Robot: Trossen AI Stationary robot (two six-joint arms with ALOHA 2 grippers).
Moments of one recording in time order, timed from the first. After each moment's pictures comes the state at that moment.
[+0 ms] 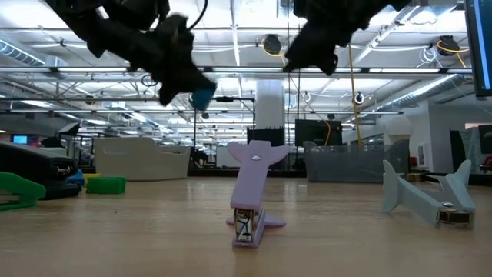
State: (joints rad) left arm 0.20 1.26 0.65 0.14 0.08 -0.34; right arm 0.01 1.34 0.99 -0.27 -0.03 0.32
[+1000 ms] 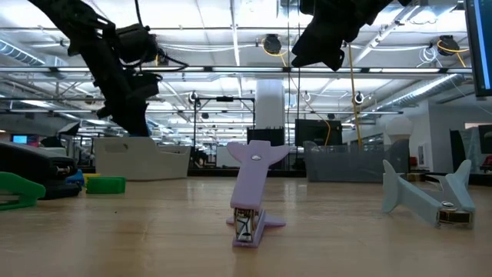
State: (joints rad) left arm 0.55 1.17 0.65 -0.44 -0.08 -0.25; right arm 0.01 1.30 0.99 -0.34 -0.02 0.32
